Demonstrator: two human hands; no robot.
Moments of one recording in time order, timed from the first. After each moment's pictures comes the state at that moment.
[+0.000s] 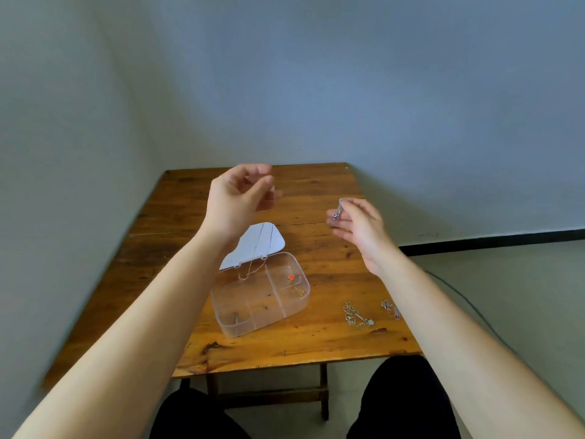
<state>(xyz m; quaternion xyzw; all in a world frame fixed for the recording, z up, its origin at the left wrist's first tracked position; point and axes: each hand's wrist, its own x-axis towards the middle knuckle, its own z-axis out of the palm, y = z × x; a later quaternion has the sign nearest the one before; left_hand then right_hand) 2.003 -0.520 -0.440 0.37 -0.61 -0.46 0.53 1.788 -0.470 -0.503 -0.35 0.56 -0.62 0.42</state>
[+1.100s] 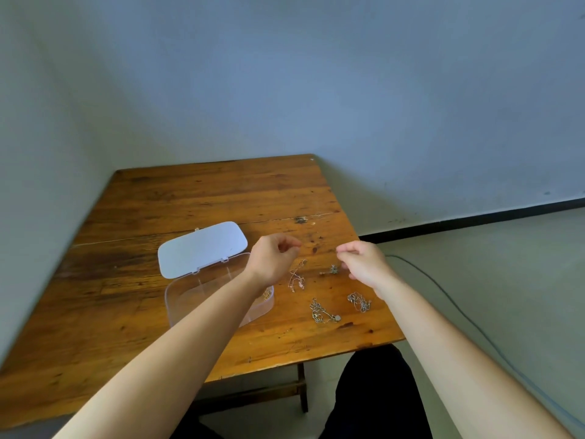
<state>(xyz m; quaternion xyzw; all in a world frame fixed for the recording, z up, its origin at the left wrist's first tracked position) 1.908 -0.504 -0.553 0.47 -0.72 -0.43 0.27 1.714 -0.429 -0.574 -0.40 0.77 -0.36 0.32</state>
